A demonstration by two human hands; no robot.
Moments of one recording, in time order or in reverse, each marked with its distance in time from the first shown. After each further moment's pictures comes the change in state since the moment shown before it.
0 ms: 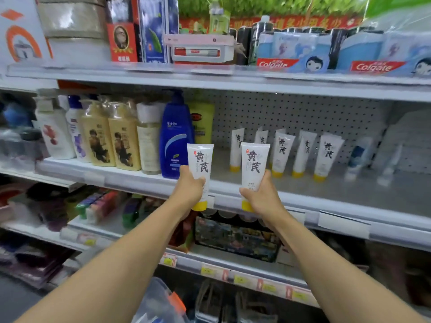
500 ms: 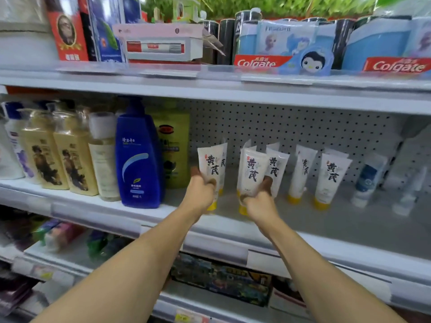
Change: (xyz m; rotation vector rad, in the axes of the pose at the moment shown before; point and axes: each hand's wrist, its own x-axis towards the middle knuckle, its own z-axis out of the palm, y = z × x) left_hand 0.097 0.021 0.108 -0.077 -0.031 0.069; right_hand 0.130 0.053 -0.031 -0.092 0.038 0.138
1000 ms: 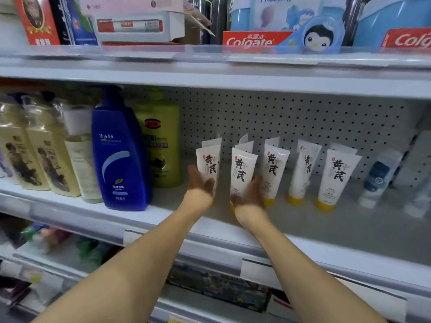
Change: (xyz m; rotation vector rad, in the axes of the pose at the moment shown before) left_hand 0.030 -0.026 0.026 0.162 0.010 0.022; right_hand 0.032 0.015 0.019 -0.150 0.075 -0.038
